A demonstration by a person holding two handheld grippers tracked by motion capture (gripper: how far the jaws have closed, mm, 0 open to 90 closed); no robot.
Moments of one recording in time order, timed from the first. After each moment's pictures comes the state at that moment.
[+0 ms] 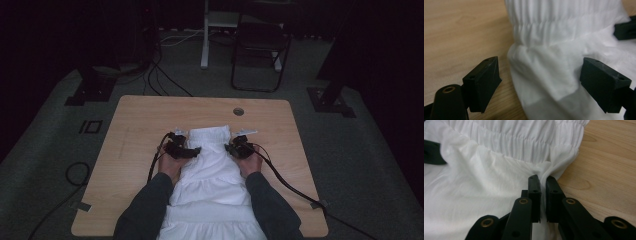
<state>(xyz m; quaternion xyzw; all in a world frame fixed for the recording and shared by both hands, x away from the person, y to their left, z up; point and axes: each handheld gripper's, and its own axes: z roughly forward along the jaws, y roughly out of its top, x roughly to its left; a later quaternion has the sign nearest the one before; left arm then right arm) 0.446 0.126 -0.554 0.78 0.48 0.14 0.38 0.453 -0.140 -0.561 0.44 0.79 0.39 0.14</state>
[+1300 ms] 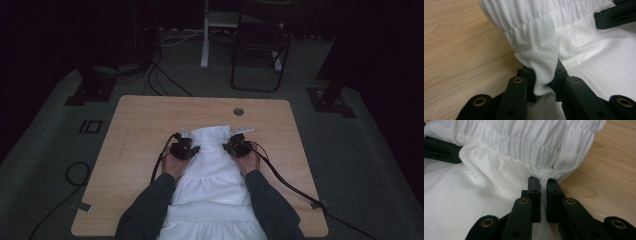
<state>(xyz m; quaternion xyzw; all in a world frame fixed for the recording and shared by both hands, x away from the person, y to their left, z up) 0.444 0.112 -0.554 0.81 0.43 0.14 0.37 0.457 -0.132 -0.555 0.43 0.81 0.38 0.14</state>
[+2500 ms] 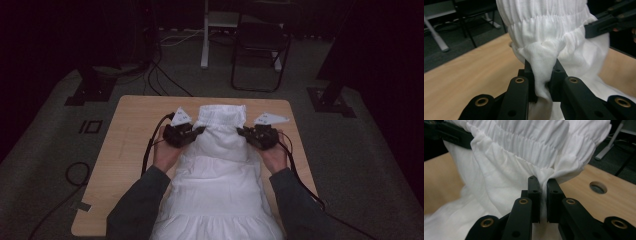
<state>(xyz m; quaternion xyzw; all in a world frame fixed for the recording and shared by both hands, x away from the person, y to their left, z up) 0.382 0.111 -0.414 0.80 0.30 0.20 0.48 0.391 -0.182 -0.424 0.33 0.78 0.48 0.20</state>
